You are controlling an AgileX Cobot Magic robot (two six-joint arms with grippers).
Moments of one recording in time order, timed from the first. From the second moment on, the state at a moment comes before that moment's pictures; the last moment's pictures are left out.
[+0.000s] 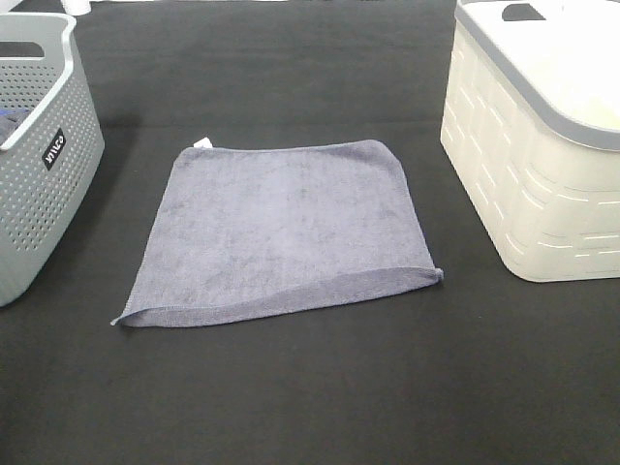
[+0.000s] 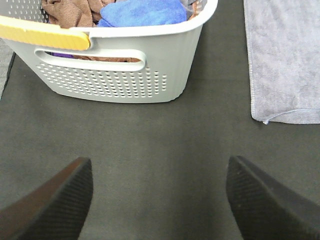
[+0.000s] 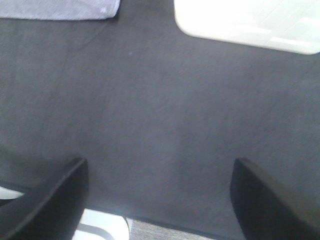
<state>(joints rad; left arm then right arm) 0.05 0.51 -0.65 -0.01 0.99 -0.01 0.18 0.75 -0.68 -0.03 1.05 -0.02</state>
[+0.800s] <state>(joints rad) 0.05 0.10 -0.54 -0.05 0.95 -0.01 0.18 0.28 -0.51 0.04 1.05 -0.10</state>
